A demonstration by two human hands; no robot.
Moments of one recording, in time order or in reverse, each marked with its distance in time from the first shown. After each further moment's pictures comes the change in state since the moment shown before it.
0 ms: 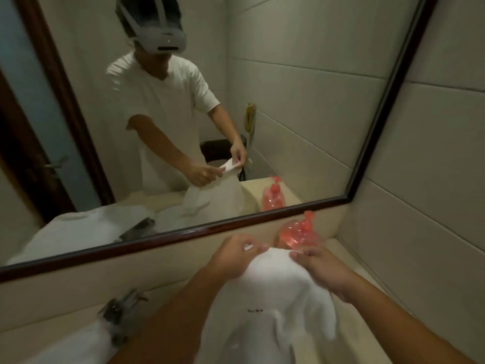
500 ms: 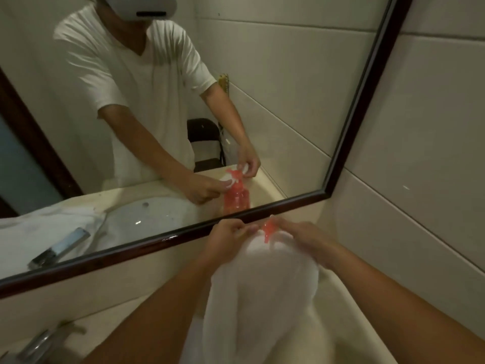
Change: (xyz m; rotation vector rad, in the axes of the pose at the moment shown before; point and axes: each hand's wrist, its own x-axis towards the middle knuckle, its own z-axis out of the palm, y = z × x) left_hand 0.148 0.031 0.096 -0.077 0.009 -0.058; right_hand 0.131 0.026 -0.109 0.080 0.024 0.213
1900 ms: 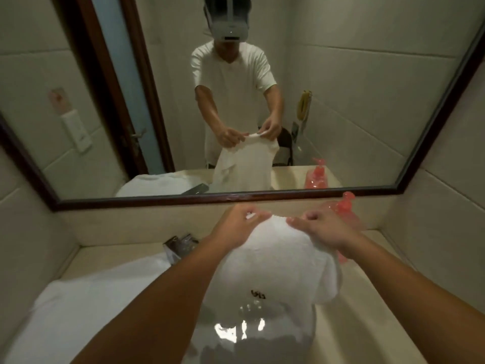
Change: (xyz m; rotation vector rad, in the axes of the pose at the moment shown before) left_hand -0.254 -0.020 -0.145 0.044 0.236 -0.010; right_hand -0.178 -0.034 0.140 -0.266 -0.164 -0.435
